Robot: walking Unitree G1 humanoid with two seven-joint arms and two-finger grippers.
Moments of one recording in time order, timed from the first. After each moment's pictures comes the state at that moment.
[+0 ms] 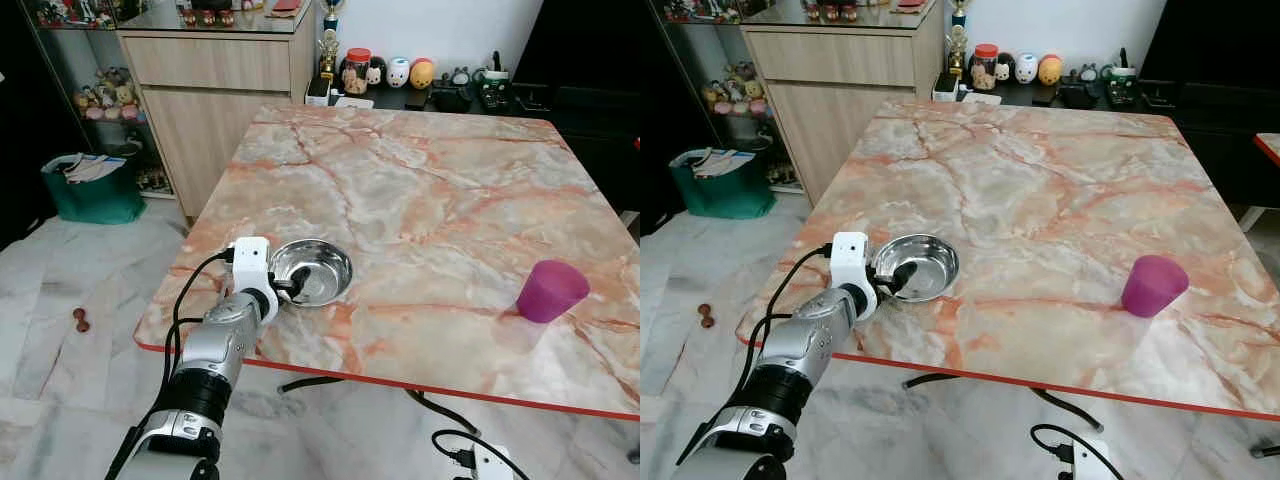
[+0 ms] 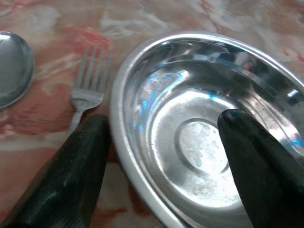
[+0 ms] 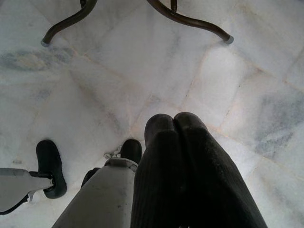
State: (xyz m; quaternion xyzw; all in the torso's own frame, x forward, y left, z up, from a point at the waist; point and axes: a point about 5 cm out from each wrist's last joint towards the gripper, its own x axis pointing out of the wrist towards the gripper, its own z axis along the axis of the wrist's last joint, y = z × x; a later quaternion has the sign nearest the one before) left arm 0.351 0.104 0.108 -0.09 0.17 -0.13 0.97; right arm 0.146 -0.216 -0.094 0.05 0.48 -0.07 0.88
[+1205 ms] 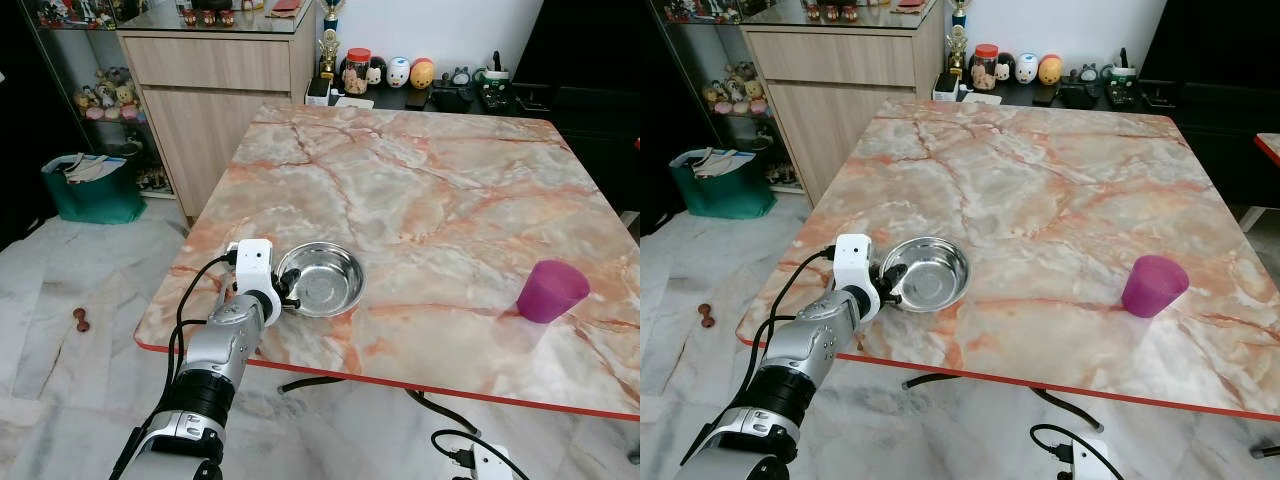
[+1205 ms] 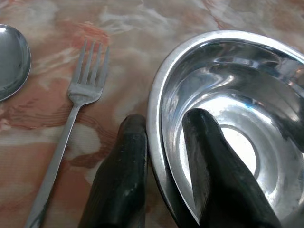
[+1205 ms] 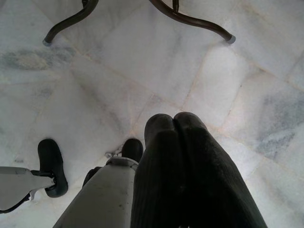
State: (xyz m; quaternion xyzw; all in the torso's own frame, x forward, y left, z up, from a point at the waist) left arm 0.351 0.104 0.105 -0.09 0.17 -0.12 0.97; right arm 0.146 -0.215 -0.094 0.05 0.48 -0.06 0.88
